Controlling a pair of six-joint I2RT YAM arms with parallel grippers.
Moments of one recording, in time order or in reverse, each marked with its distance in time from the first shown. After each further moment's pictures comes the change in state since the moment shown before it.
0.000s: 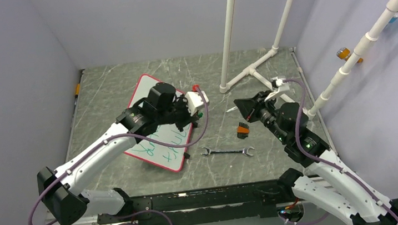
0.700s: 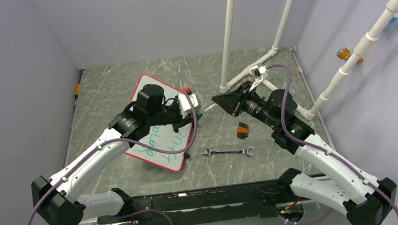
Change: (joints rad) left arm 0.100 -0.085 -0.110 0.150 0.252 0.065; right arm -0.010 0.224 0.085 0.245 -0.372 0.105
